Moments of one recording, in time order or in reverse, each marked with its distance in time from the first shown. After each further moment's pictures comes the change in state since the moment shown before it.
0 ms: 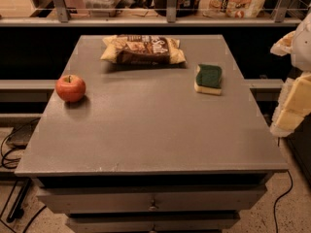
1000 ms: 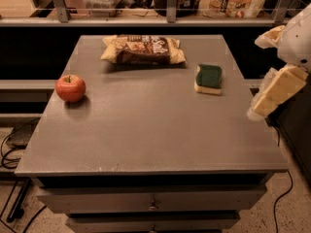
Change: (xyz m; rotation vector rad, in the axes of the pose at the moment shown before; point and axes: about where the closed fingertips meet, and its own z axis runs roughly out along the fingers) arm -0.033 -0.027 0.016 0.025 -0.247 0.008
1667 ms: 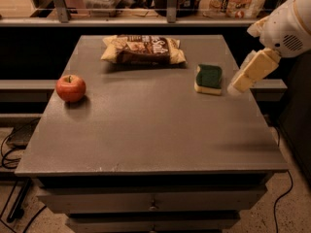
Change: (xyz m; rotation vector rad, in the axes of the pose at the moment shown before) arm -0.011 -0.062 0.029 0.072 -0.073 0.103
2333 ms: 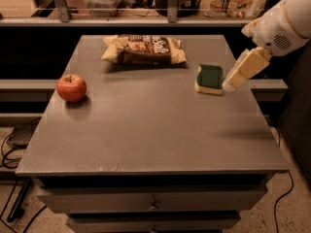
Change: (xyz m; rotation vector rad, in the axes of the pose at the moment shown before) arm -0.003 -0.020 0.027 -0.017 -0.026 0.001
